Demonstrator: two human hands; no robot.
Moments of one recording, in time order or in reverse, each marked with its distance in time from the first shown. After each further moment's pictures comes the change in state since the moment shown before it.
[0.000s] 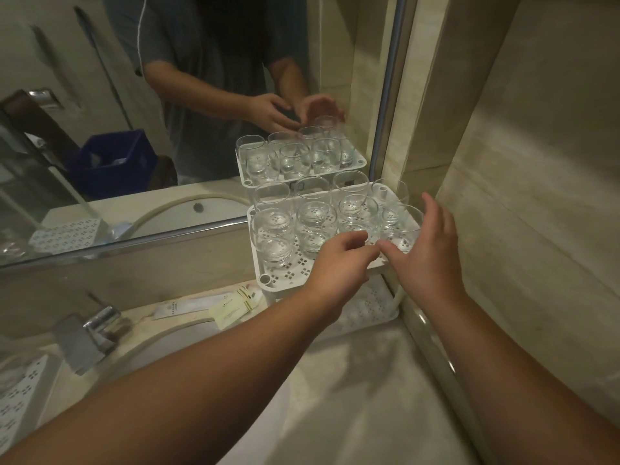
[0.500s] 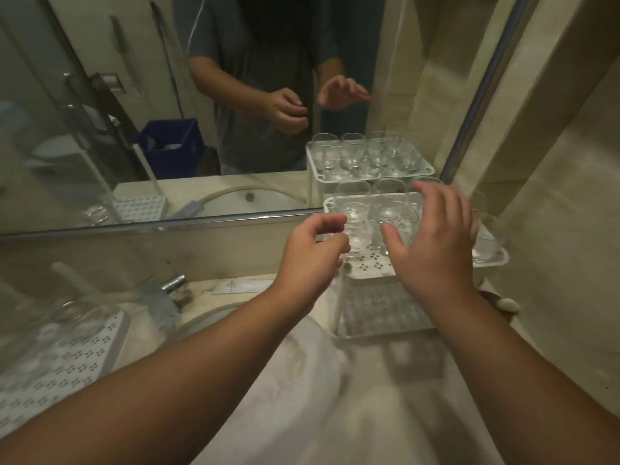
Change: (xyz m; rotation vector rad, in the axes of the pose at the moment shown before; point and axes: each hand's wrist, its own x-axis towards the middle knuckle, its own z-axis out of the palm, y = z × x) left_hand -0.062 0.010 -0.145 -0.038 0.246 0.242; right_hand -0.045 -0.137 0.029 -0.124 0.037 -0.293
